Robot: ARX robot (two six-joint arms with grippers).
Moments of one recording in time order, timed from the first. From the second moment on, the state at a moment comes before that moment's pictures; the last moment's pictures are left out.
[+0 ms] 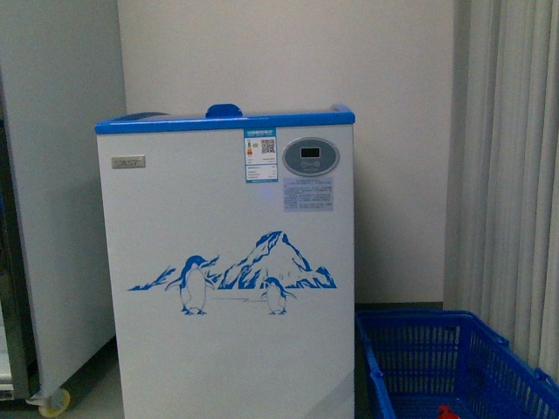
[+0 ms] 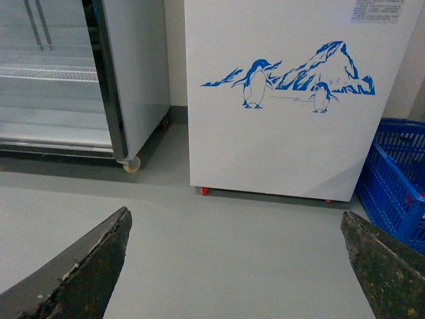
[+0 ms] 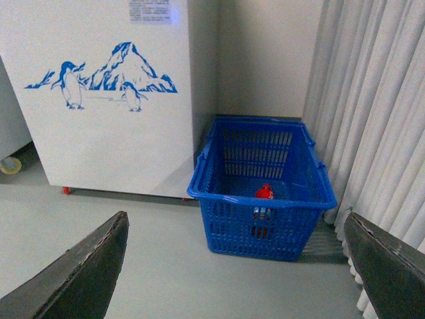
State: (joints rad) left arm 0.00 0.00 0.01 0.00 0.00 0.00; right arm 0.00 0.00 0.02 0.00 0.00 0.00
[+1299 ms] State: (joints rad) left arm 0.00 0.00 0.01 0.00 0.00 0.00; right arm 0.00 0.00 0.02 0.00 0.00 0.00
